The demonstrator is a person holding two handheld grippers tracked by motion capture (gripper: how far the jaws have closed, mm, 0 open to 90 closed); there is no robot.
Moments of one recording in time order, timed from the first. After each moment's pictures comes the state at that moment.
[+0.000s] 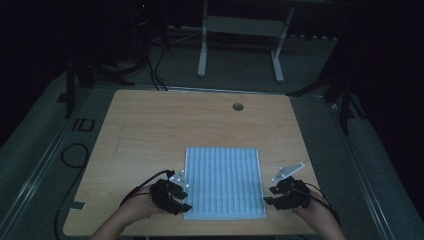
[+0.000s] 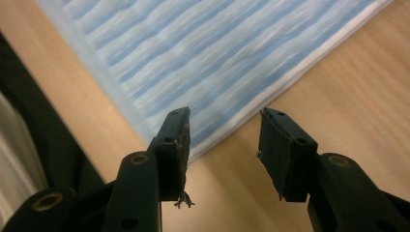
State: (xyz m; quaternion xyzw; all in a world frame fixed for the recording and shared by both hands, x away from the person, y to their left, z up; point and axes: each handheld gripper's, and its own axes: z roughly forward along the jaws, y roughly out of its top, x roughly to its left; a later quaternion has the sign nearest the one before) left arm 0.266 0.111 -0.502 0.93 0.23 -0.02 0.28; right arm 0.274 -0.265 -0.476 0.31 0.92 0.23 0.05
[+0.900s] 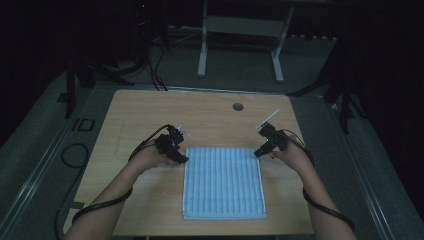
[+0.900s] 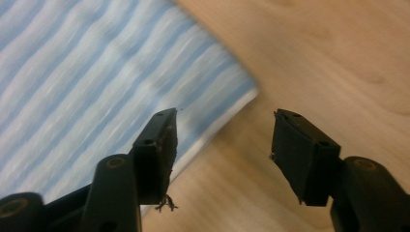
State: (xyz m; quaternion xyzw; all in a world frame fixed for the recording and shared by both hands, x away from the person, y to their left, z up) left arm 0.403 0.116 -0.490 0.92 0.33 0.05 0.21; right arm 0.444 -0.233 -0.476 0.39 0.91 0.13 0.03
